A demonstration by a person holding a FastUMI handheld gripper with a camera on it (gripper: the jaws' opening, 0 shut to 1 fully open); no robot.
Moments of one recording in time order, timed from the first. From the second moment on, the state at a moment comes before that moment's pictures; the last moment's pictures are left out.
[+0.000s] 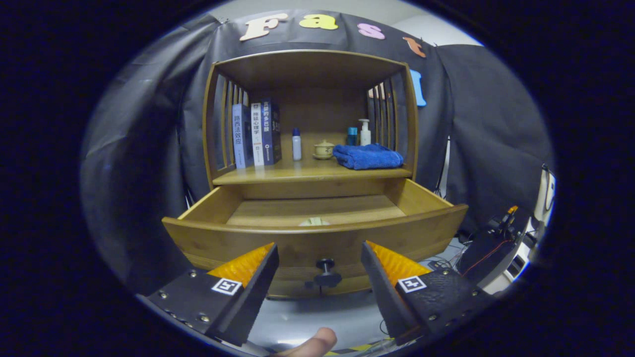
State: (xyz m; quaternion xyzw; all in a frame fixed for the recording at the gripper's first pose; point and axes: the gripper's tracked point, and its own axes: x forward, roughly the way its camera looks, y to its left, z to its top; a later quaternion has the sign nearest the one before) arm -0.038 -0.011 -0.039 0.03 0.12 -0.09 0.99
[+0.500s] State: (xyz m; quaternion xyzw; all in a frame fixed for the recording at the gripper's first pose) arm 0.021 -0.005 0.007 -0.01 0.15 -0.10 0.98
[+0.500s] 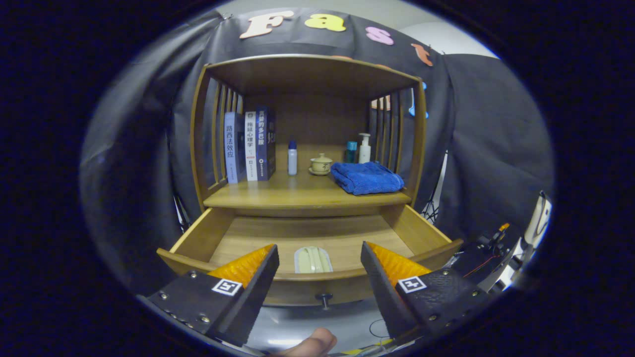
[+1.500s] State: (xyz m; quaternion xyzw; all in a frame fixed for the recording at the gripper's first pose) arm 0.117 -0.015 -0.109 -0.01 0.40 -0.08 0.92
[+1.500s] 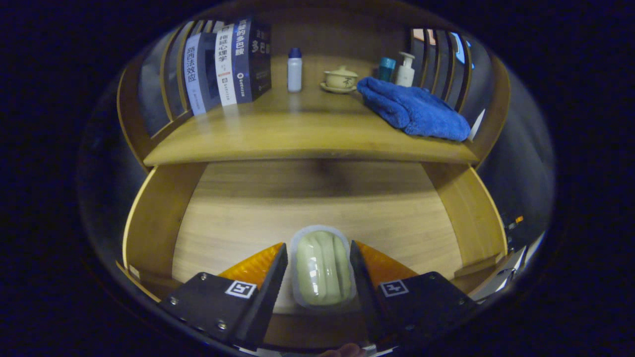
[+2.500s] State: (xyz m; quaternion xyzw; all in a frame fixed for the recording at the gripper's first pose) arm 0.091 -0.013 -0.016 0.02 0.17 -0.08 0.98
